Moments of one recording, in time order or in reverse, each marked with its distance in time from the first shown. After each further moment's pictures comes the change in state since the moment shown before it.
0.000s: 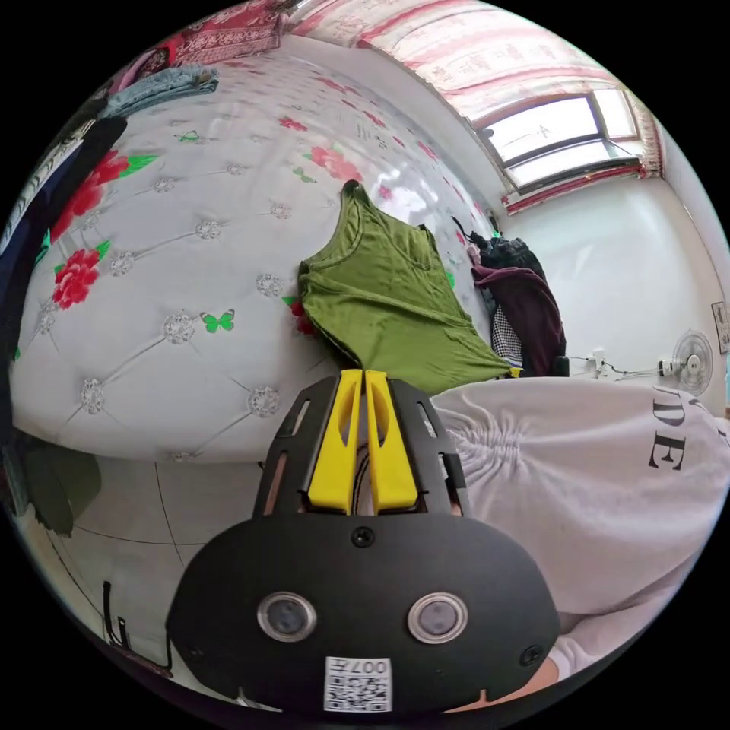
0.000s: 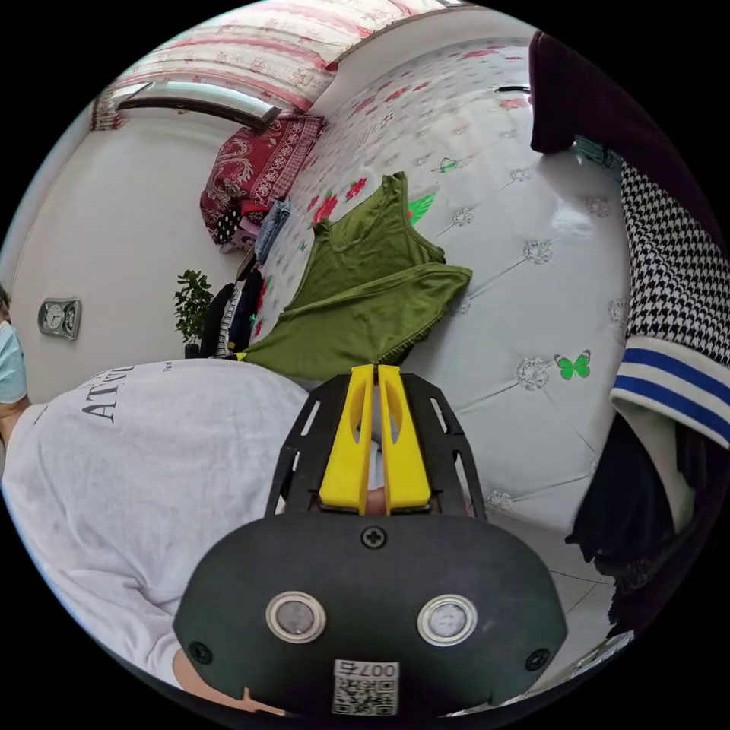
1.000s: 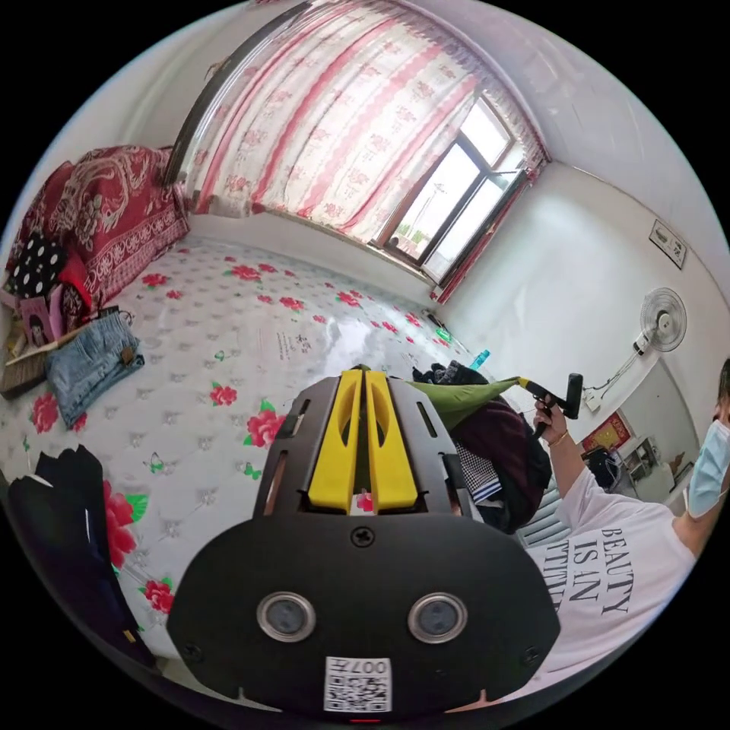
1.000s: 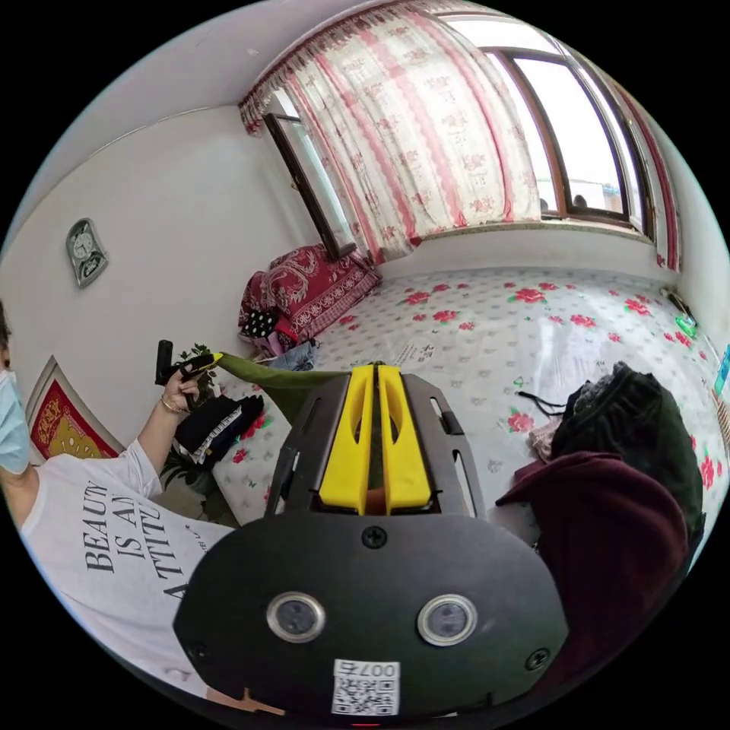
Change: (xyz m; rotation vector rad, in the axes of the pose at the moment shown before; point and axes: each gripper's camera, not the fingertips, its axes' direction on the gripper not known) left arm 0.200 -0.178 -0.207 0.541 -0.022 0.347; right arm -0.274 -0.152 -0.192 0.564 0.223 -0.468
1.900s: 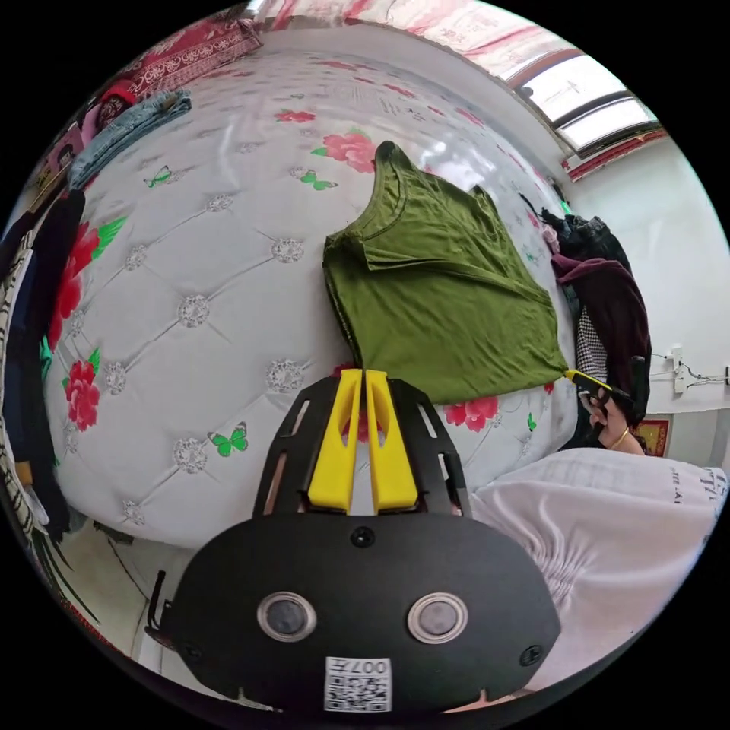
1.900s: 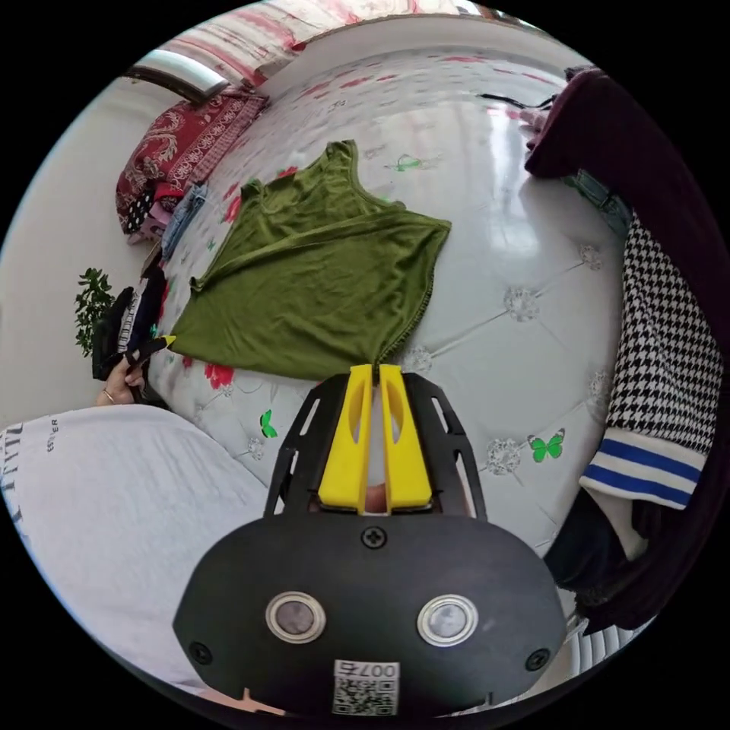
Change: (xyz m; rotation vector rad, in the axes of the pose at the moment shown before) left arm -0.081 0.232 0.191 -0.578 -0.226 -0.281; right arm 0.152 0.301 0.238 -0.582 0.139 0.334
